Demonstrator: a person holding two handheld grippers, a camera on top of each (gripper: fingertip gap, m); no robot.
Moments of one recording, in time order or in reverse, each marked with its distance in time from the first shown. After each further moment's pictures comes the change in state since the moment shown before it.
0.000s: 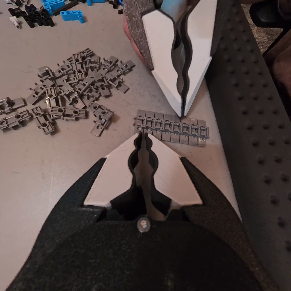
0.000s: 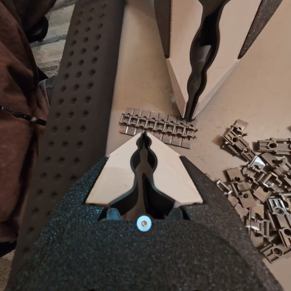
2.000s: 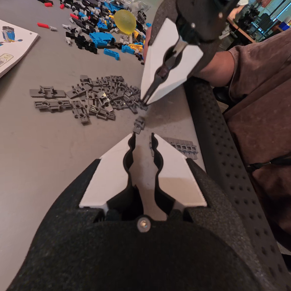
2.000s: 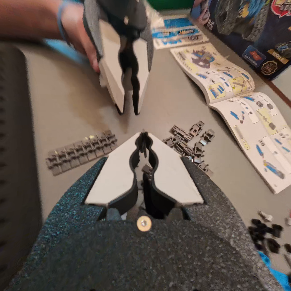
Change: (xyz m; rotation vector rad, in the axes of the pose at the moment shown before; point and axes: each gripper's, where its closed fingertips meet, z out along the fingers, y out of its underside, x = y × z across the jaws) left arm -0.031 -0.019 -0.042 0.261 0.116 -0.294; right arm 0.083 -0.037 -0.053 0.212 0.560 0.037
